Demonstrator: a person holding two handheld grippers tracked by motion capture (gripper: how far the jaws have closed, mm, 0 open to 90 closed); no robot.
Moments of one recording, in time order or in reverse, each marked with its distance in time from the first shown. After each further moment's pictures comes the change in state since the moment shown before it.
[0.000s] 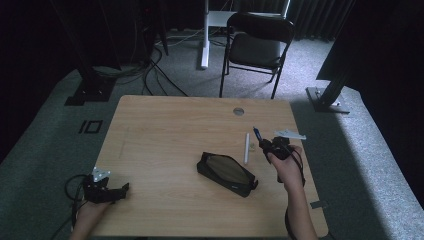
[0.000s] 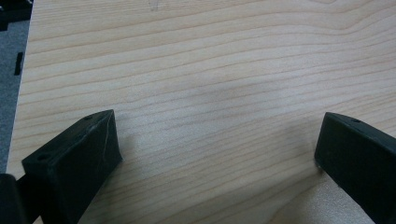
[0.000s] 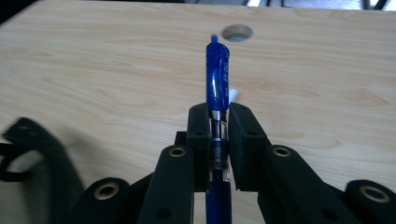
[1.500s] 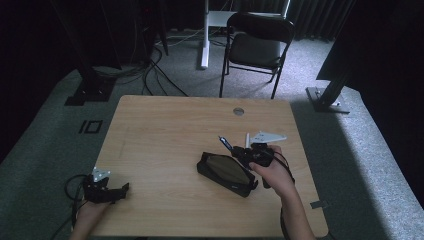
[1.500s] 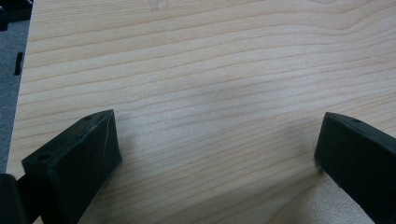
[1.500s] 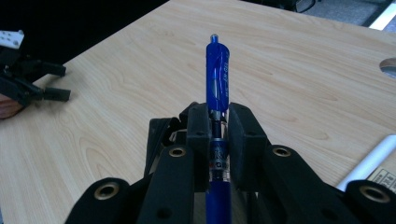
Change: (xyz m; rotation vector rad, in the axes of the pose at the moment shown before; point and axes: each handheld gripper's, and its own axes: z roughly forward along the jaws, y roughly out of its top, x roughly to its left) left arm 0.000 0.000 0.000 0.000 0.000 0.001; right arm 0.076 0.014 -0.020 0.033 0.374 -0.205
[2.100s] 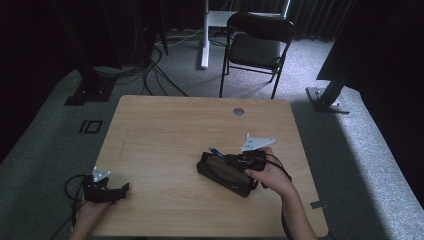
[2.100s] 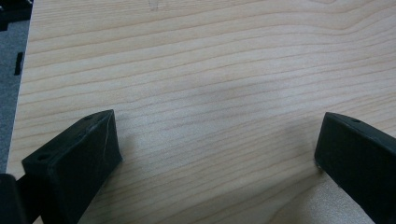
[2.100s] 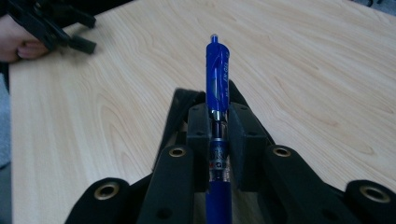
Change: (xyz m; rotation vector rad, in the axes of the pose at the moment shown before) left arm 0.000 0.000 0.000 0.000 0.000 -0.001; right arm 0.000 -0.014 0.022 0.086 0.136 -0.184
